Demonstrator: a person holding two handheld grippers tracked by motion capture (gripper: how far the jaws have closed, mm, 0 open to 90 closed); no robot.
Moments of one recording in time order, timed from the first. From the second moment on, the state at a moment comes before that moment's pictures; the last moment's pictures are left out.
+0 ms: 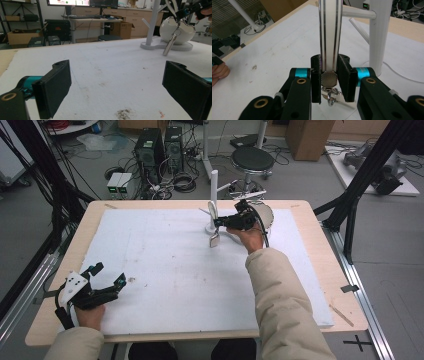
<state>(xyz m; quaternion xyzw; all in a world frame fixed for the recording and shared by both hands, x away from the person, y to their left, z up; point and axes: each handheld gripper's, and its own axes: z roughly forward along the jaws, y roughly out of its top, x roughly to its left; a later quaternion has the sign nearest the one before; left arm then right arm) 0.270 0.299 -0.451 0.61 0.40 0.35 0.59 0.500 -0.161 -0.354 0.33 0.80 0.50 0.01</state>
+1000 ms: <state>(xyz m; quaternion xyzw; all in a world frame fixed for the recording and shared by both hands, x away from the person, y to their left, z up) 0.270 0.299 -0.451 0.61 0.41 0.35 0.59 0.509 -0.168 -0.366 0.39 0.77 0.50 -0.02</state>
